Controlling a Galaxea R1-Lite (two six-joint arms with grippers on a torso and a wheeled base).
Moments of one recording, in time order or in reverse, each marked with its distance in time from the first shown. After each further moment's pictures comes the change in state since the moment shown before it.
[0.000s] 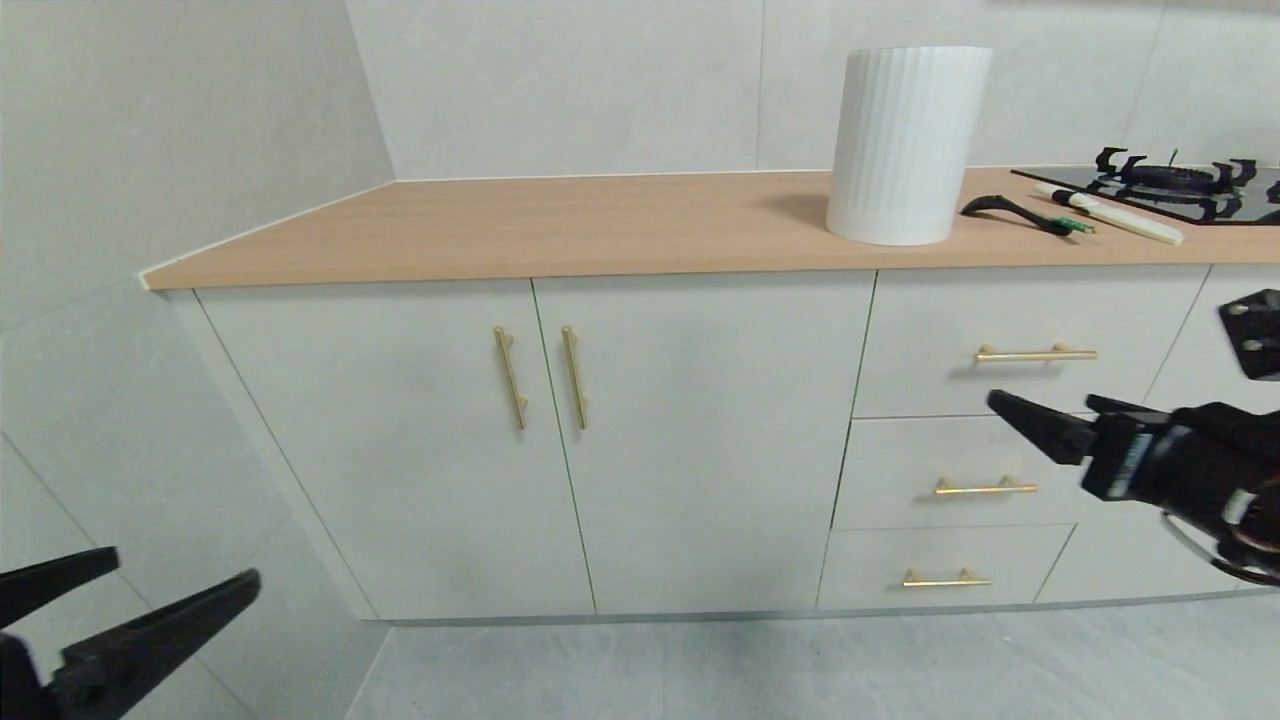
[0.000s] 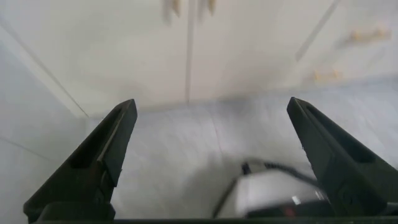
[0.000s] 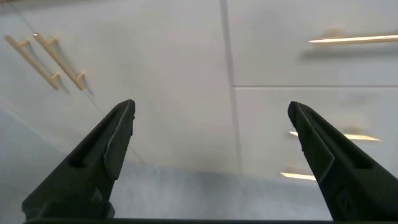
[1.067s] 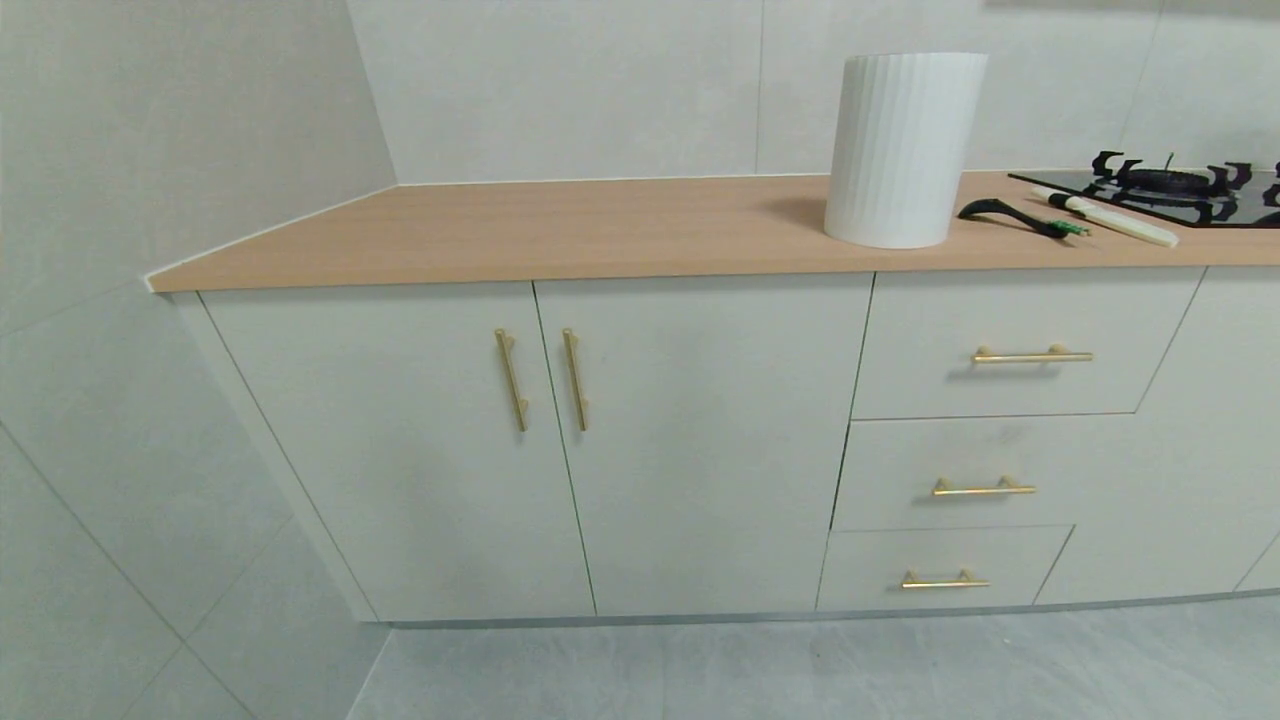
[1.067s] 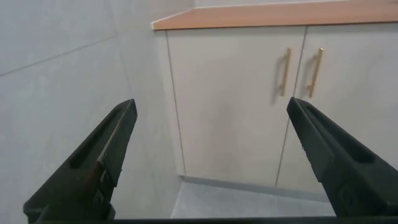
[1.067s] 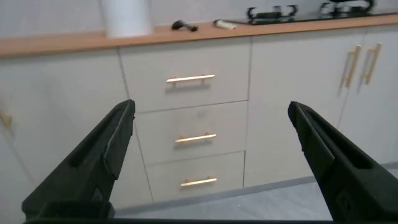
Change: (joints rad) left arm 0.319 -0.701 0.067 0.132 0.125 0.263; right arm -0.343 -1.279 -0.043 1.007 -0.072 -0.172
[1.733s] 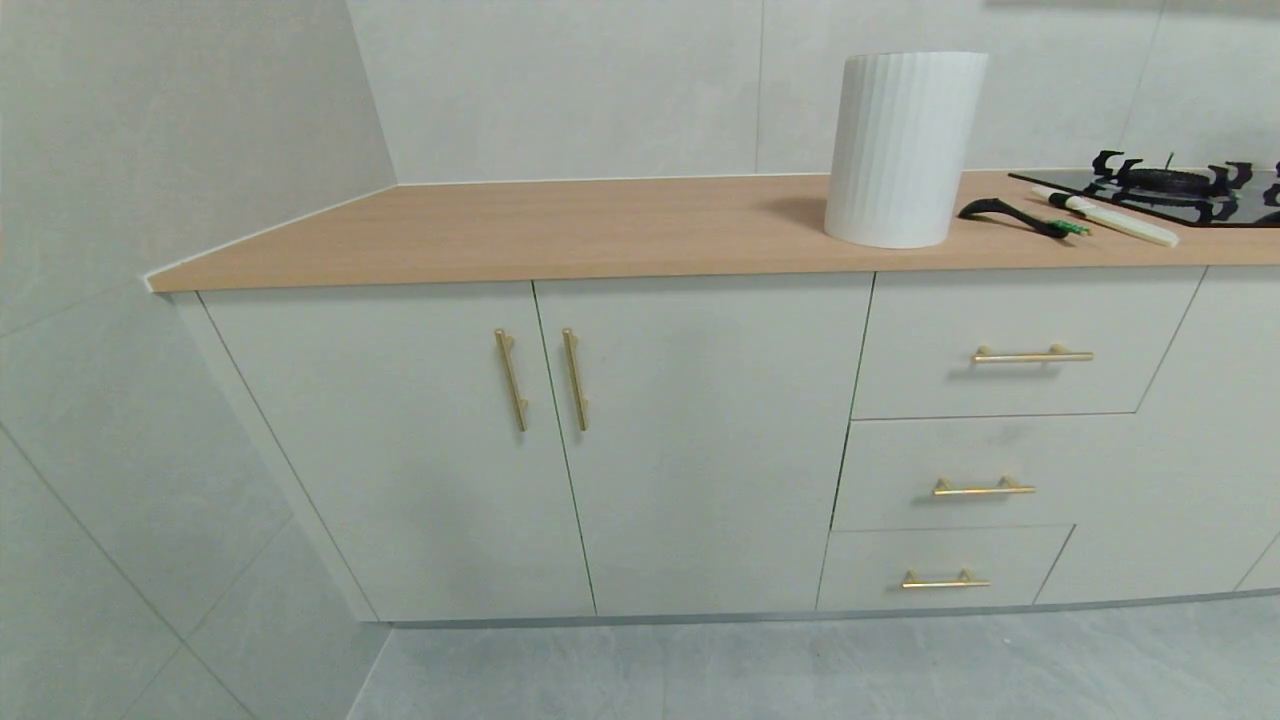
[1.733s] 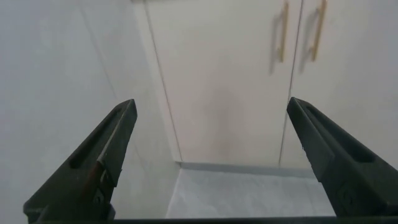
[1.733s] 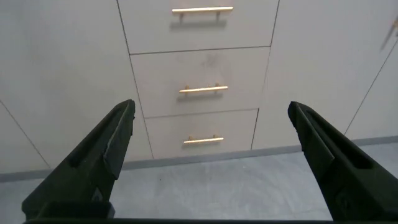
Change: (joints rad) left arm 0.082 -0.097 0.434 -0.278 -0.142 0.023; right arm -0.002 -0.028 0.477 -0.286 0.081 -0.021
